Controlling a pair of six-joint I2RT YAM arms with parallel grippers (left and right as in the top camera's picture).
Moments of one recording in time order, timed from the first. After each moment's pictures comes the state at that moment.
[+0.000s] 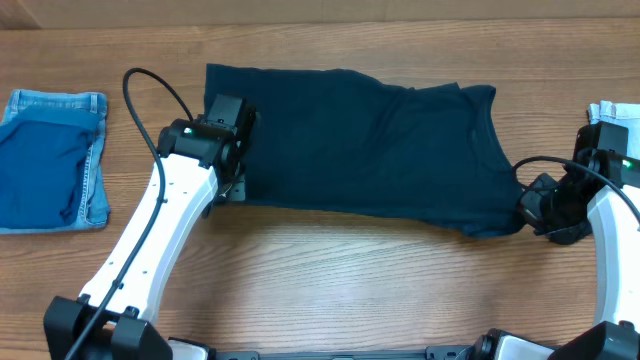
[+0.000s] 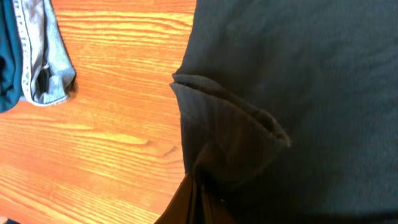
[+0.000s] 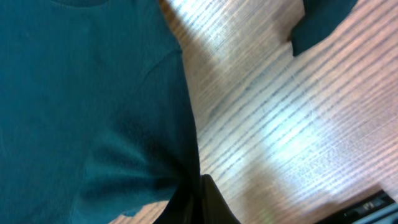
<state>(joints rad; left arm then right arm) -0.28 1.56 1.33 -1.26 -0.35 -0.35 -0.34 1.41 1.14 -1.21 -0.05 0.43</state>
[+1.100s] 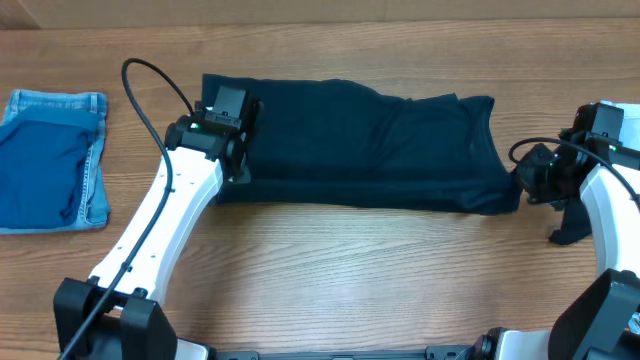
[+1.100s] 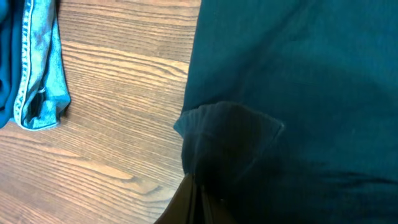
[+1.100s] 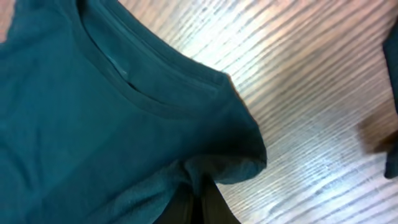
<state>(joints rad) -0.28 1.62 1.33 -1.09 -0.40 -0.43 -0.34 1.56 1.14 -0.86 -0.16 0.42</state>
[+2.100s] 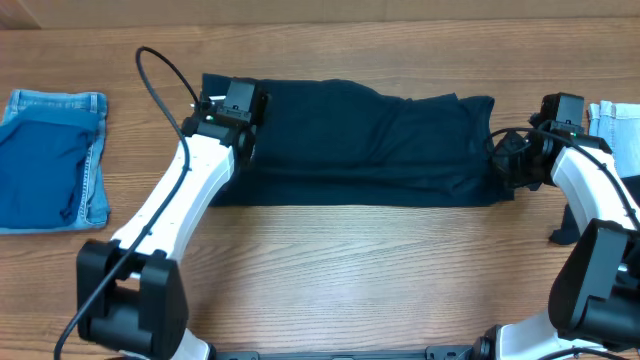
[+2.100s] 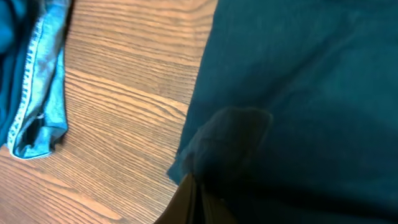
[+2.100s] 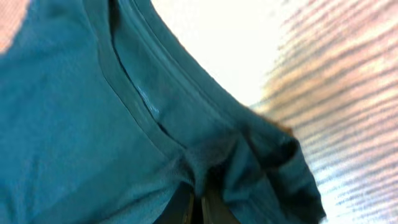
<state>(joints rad) -0.28 1.74 1.33 -0.94 -0.50 -0.46 -0.25 1.74 1.14 -0.62 -0.15 0.41</state>
